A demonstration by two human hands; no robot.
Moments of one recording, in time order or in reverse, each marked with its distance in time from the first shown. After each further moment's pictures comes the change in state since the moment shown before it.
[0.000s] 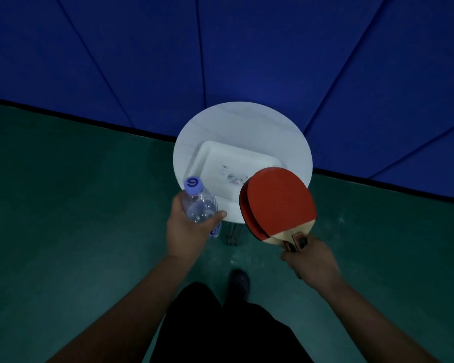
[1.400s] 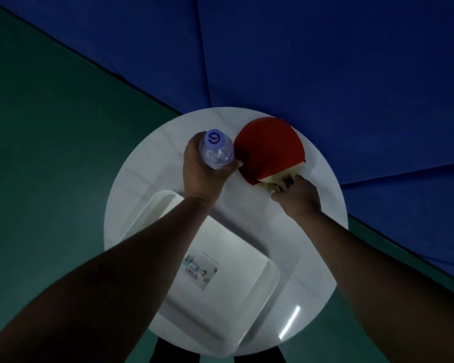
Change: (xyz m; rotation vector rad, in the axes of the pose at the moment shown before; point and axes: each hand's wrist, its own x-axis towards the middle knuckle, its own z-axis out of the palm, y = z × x) left_hand 0.433 -0.064 0.291 0.202 0.241 -0.080; right_hand 0.566 -0.204 0.008 -0.421 -0.152 -0.236
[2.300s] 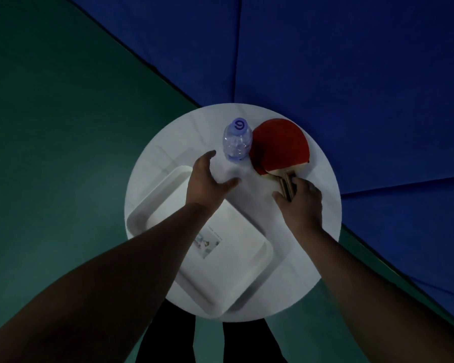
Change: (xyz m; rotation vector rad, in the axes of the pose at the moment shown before) left_hand -0.069 -0.014 -0.045 0.154 -0.078 -0.164; right_hand -0.064 0.014 -0.001 -0.080 0.164 -0.263
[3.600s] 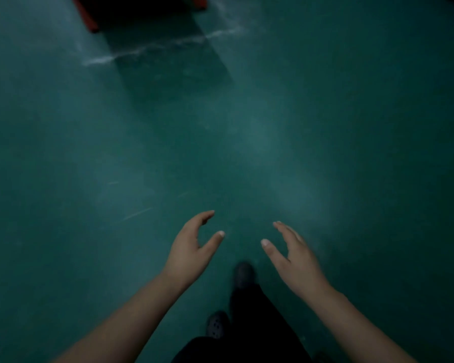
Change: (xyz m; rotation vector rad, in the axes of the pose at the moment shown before) left_hand -0.962 -0.372 -0.226 -0.656 1.525 -0.859; right_hand -0.899 -0.166 0.218 -0.672 -1.208 -1.733
